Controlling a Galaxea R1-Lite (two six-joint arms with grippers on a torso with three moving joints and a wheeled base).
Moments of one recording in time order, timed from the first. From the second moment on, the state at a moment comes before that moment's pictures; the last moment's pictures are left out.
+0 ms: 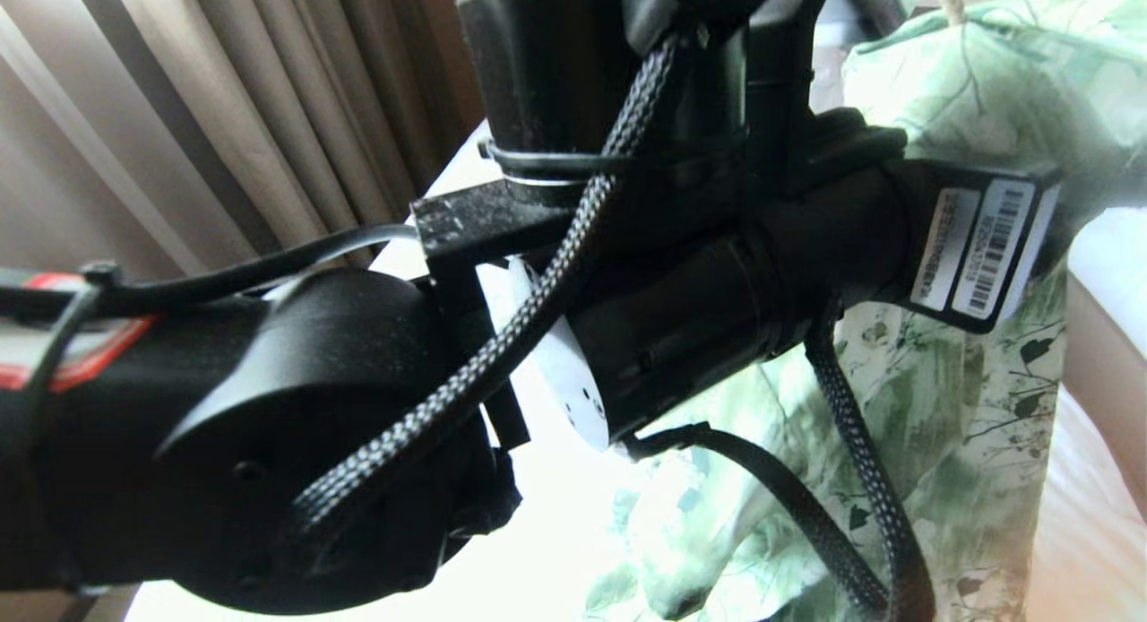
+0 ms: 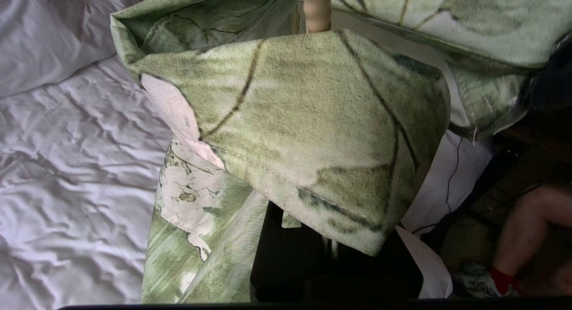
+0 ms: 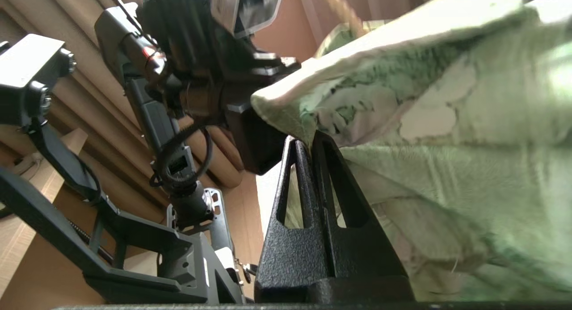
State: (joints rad) left arm -1.17 1.82 -1.48 -0.51 0.10 0.03; right arm 0.07 1.15 -1.18 -0.12 1.16 0.24
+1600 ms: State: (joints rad) left arm -1.19 1.78 -1.48 -0.47 0.13 0.05; right arm -0.09 1.25 -1.89 0.42 1.11 0.45
